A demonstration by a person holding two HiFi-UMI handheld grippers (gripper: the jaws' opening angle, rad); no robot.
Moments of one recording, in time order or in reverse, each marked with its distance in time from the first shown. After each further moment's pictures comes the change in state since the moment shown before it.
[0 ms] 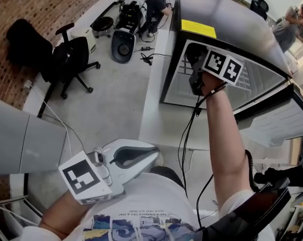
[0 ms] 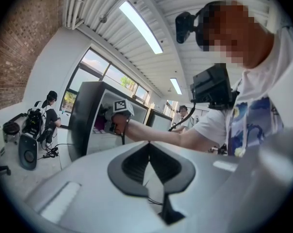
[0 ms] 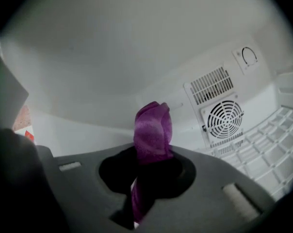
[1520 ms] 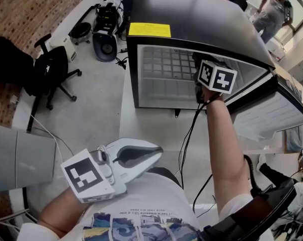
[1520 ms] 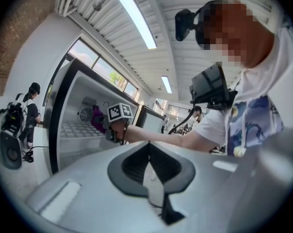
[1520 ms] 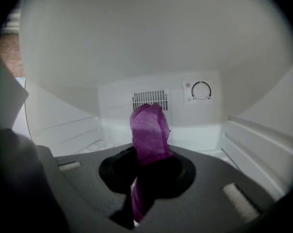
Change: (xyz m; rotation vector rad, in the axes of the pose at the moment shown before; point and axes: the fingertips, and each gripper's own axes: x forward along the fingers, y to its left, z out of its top) left arm 0.091 -0.016 0.019 -0.008 0.006 -0.182; right arm -0.073 -0.132 0.012 -0.311 0.066 -0.352
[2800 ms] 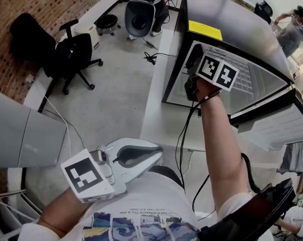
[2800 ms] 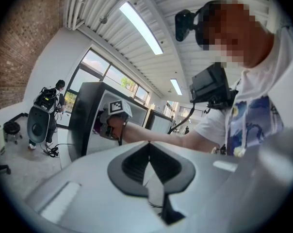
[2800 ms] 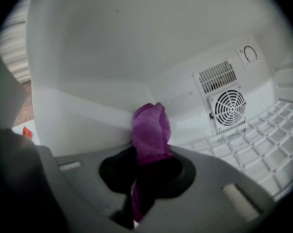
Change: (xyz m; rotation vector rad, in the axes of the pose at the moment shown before) left arm -0.087 -0.009 -0.009 -0.014 -0.042 0.159; right arm 0.017 0.173 0.017 0.293 -0.025 0.327
